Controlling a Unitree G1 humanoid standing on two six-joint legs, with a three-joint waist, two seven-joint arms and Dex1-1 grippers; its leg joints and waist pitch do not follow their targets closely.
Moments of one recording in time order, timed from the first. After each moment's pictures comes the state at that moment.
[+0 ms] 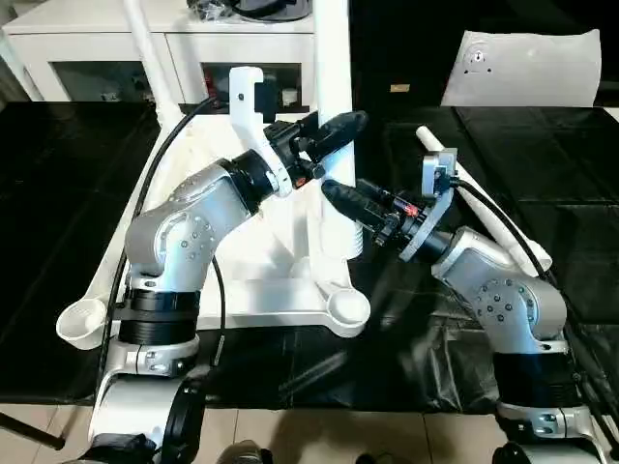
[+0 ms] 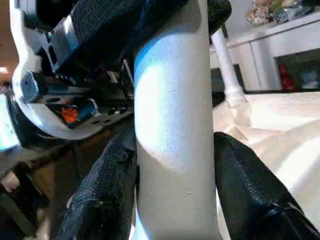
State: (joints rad) left arm -0.73 0.11 0.10 0.07 -0.63 0.70 -0.47; right arm -0.48 -0.17 -0.05 0.02 0.57 0.61 0.73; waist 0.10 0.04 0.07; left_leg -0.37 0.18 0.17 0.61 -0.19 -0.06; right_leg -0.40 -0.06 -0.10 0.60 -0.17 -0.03
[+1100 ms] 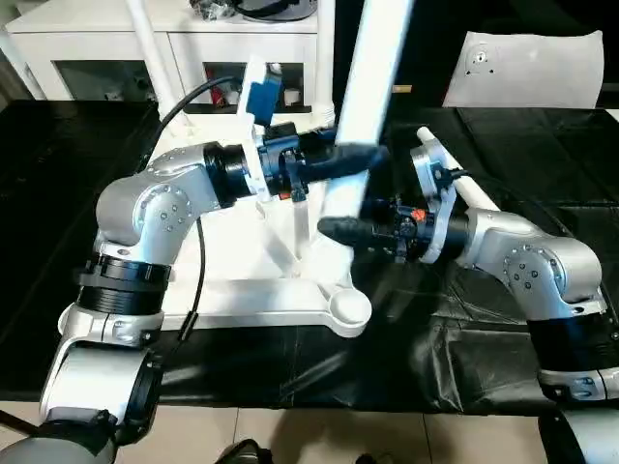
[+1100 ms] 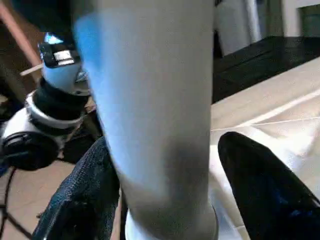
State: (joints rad) left arm -0.82 0.31 -0.05 0.14 -0.68 0.71 -1.06; right arm -0.60 -0.38 0.07 0.07 0.64 0.78 1.09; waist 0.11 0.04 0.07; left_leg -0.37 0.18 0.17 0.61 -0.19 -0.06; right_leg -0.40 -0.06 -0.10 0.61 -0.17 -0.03
